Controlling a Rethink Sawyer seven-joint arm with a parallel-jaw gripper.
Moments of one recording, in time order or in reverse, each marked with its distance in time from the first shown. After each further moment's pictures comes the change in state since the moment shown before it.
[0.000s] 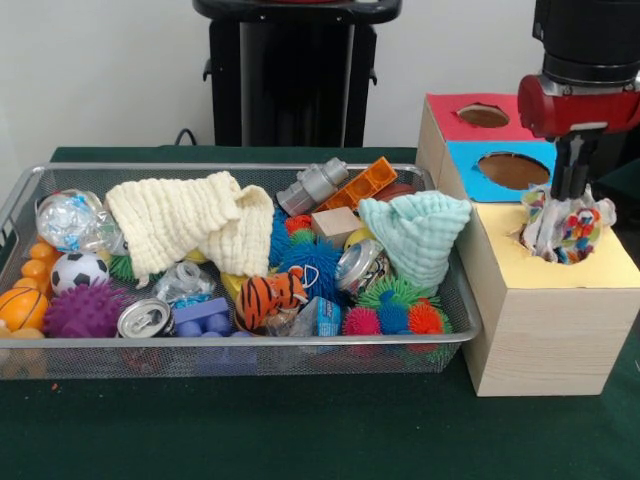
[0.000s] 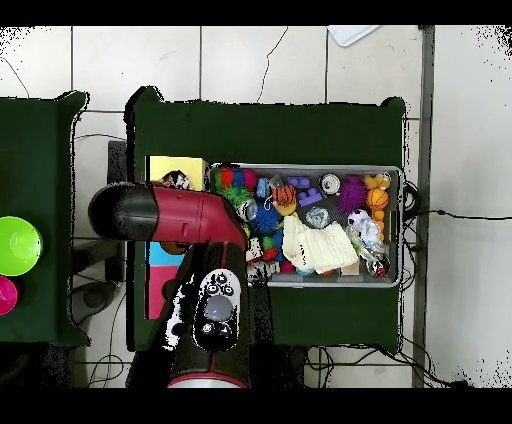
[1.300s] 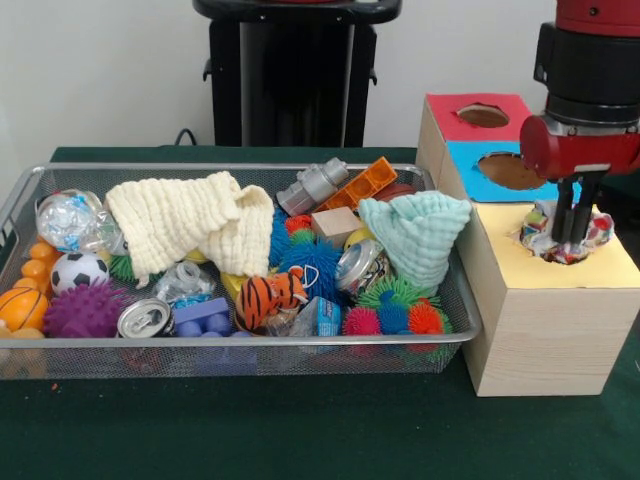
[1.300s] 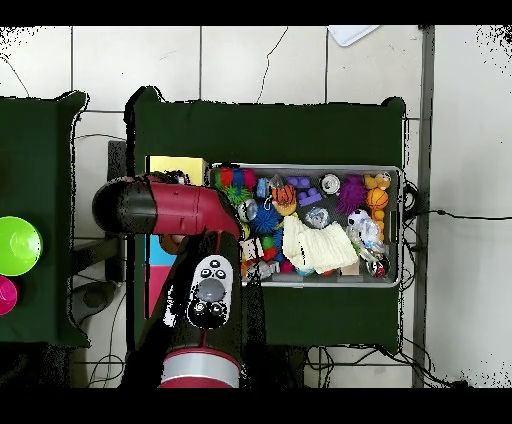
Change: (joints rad) arm 0.020 0.087 -0.025 -0.070 -0.028 -0.122 0.000
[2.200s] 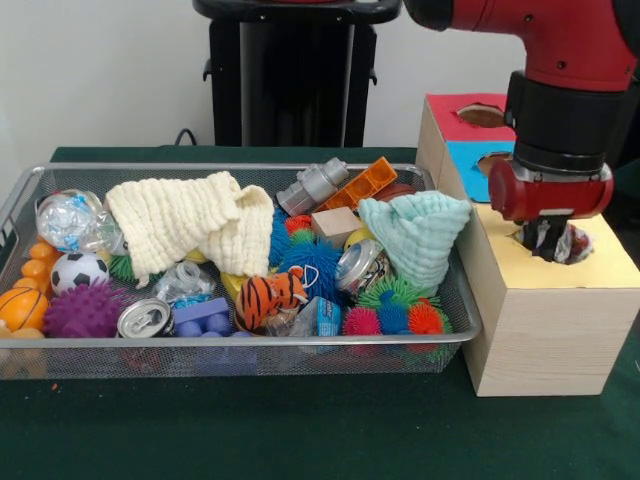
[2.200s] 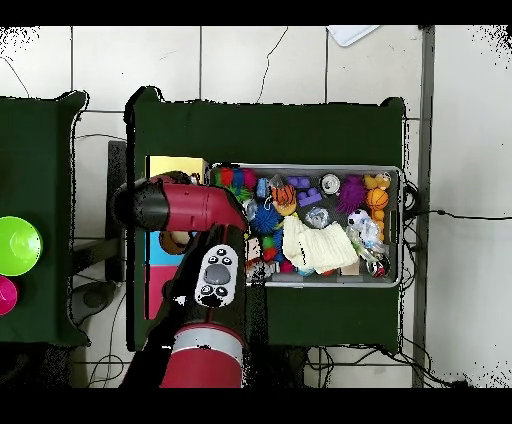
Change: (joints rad) arm -0.008 0.086 -0.017 -0.032 -0.026 -0.056 0.000
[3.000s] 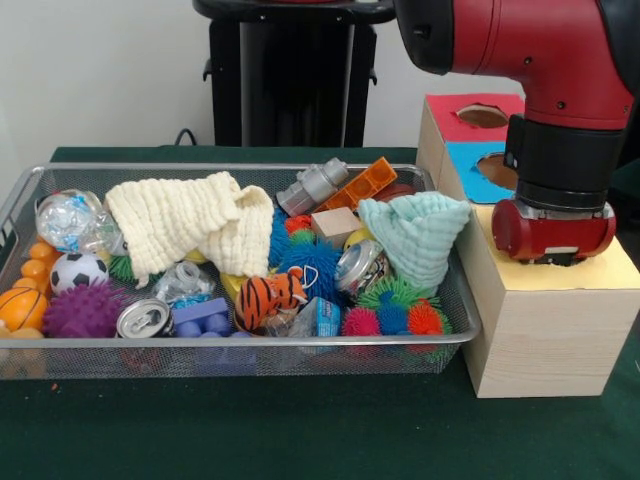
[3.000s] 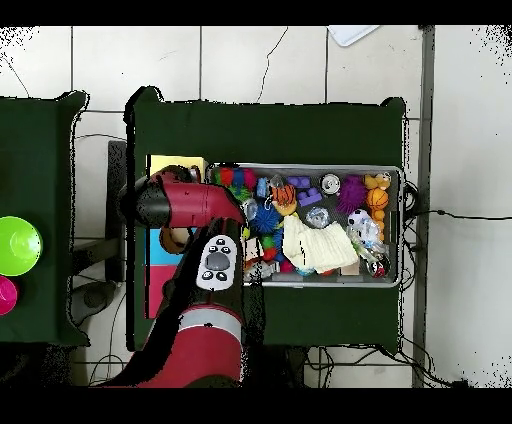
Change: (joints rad) arm -0.005 0.067 0.018 -0.043 -0.015 -0.125 0.000
